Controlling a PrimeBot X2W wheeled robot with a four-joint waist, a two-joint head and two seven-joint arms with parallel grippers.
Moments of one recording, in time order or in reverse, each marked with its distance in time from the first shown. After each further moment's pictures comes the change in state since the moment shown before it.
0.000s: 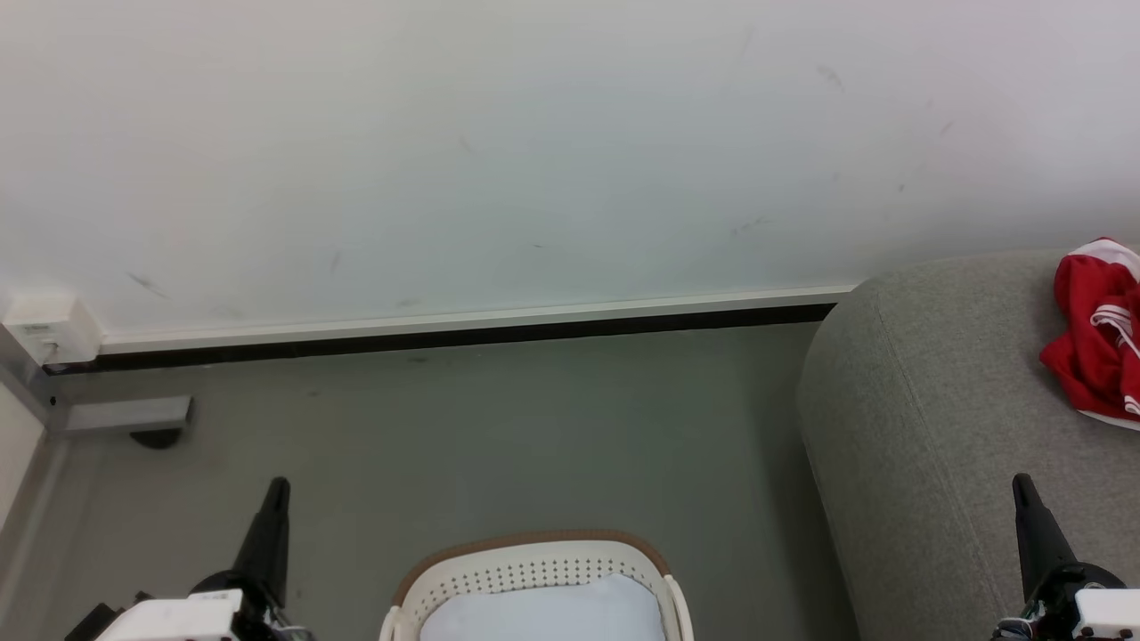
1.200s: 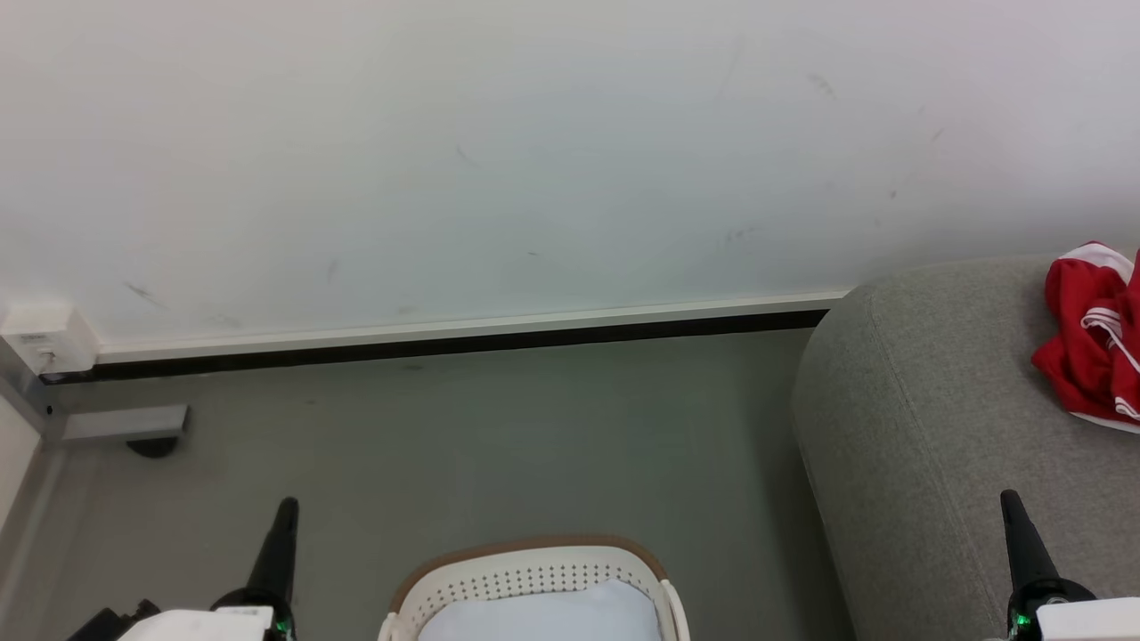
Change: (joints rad) left arm 0.030 0.002 -0.028 0.000 0.201 0.007 -0.056; right arm 0.021 -0.002 0.036 0.012 -0.220 0.000 -0.060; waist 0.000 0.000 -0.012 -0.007
